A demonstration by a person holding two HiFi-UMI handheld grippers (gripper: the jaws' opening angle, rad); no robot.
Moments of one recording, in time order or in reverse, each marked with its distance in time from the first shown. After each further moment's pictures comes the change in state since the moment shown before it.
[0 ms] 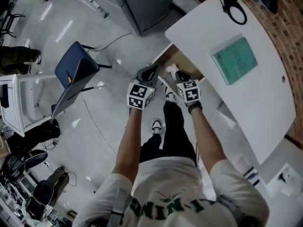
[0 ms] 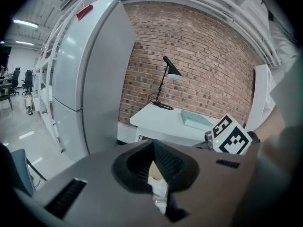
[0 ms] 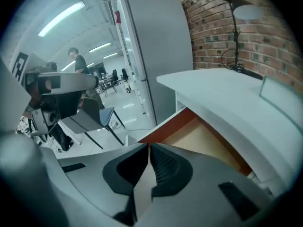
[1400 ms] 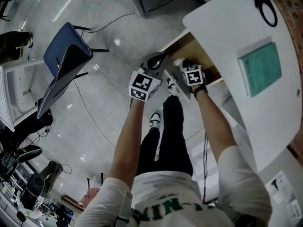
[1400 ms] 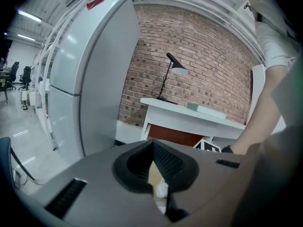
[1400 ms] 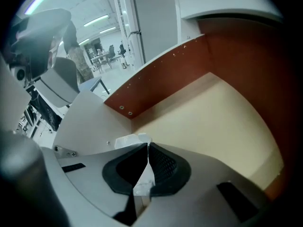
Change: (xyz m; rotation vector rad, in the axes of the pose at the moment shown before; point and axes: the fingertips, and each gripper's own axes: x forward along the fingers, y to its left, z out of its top) left arm 0.065 0.055 -0.062 0.018 -0.094 -0.040; right arm 0.159 -0.041 -0.100 -0.055 0.294 -0.043
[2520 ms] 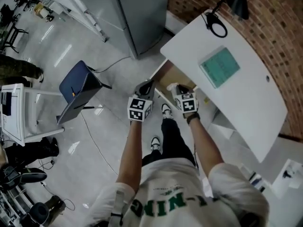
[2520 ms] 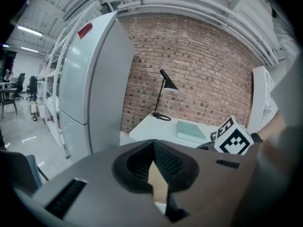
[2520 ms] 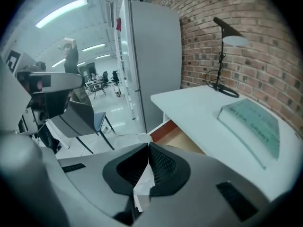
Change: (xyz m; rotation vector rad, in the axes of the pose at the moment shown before) left arm -0.122 -0.084 0.109 -0.004 -0.001 0.080; right arm -0.267 0.039 0.043 0.114 -0.310 -0.106
